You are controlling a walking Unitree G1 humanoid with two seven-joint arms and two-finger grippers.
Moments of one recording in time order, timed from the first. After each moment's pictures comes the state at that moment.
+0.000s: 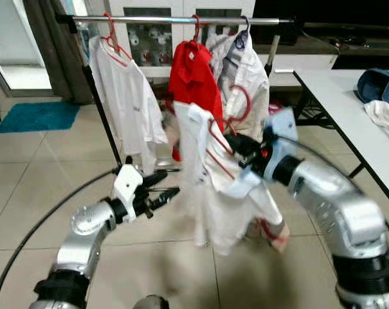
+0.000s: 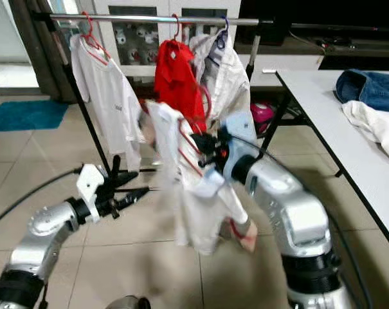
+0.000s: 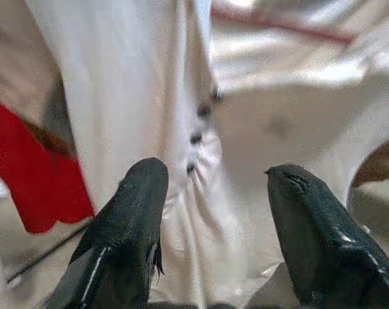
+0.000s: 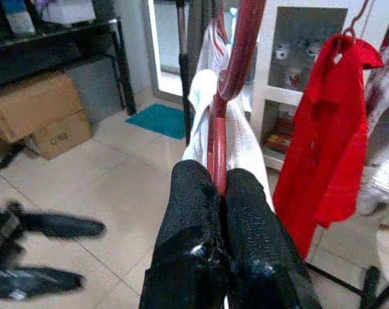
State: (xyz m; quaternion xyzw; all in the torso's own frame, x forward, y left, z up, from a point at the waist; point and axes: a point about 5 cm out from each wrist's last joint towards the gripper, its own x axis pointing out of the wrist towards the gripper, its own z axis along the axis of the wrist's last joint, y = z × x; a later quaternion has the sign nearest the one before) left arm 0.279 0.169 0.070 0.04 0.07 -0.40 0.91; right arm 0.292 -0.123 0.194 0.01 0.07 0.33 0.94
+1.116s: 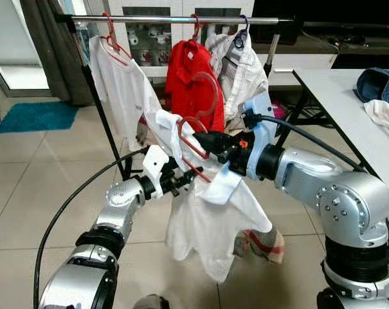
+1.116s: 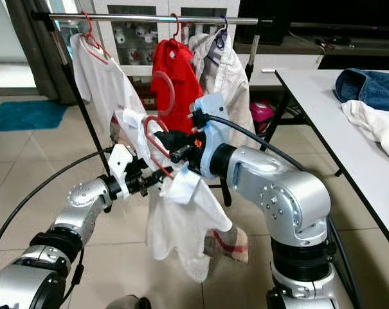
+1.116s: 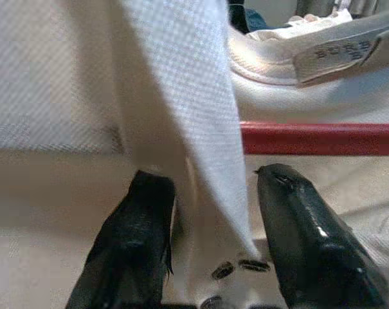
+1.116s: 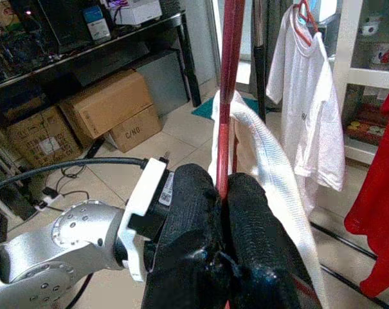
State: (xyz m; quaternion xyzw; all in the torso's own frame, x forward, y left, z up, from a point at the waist) left arm 0.327 0.125 0.082 0.03 0.02 -0.43 0.90; right arm 0.273 -0.084 0.225 0.06 0.12 0.42 0.90
